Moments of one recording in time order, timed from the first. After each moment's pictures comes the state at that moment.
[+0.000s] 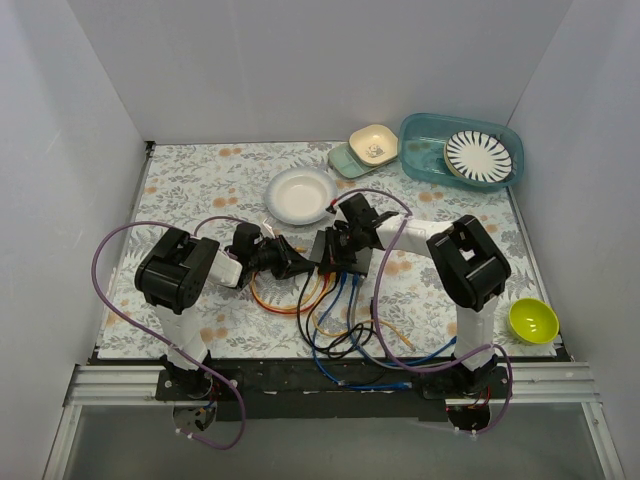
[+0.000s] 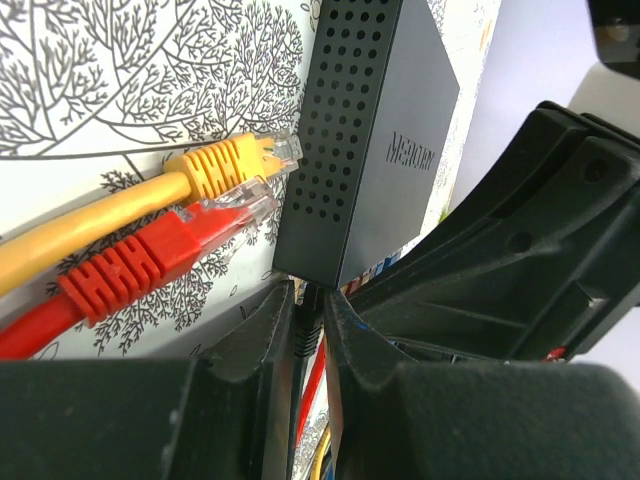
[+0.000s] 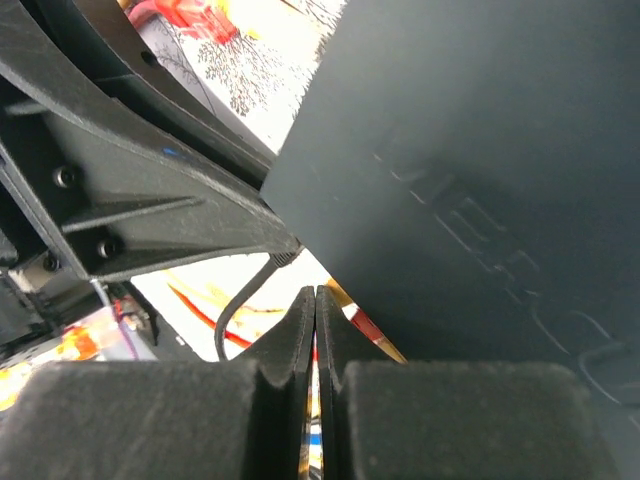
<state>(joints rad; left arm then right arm) -0.36 1.87 0.59 0.69 0.66 -1.04 0.65 1.94 1.17 -0.23 -0.55 0.60</state>
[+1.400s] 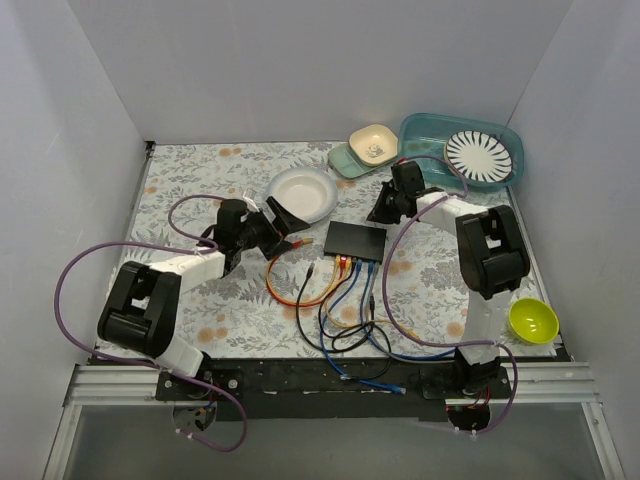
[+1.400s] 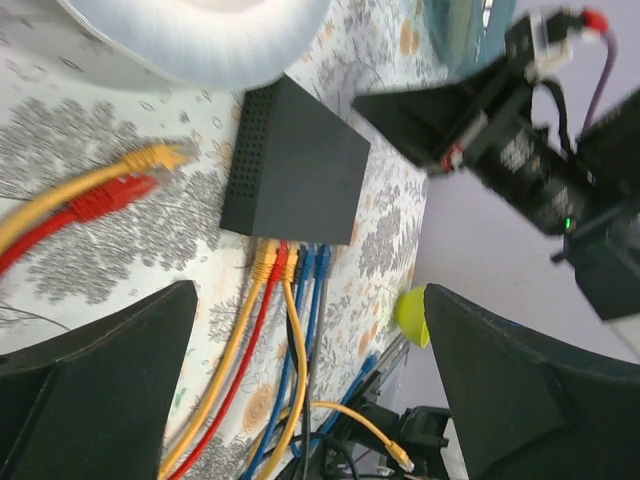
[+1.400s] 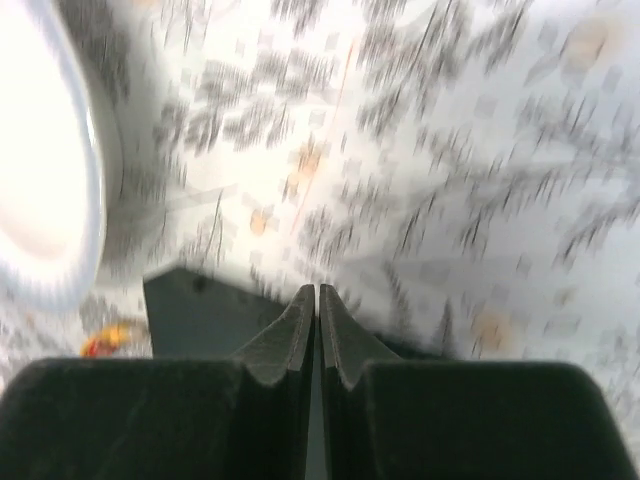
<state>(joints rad) -0.30 1.52 0.71 0.32 0.48 -1.06 0.35 1.91 1.23 -0.18 -0.19 0.65</state>
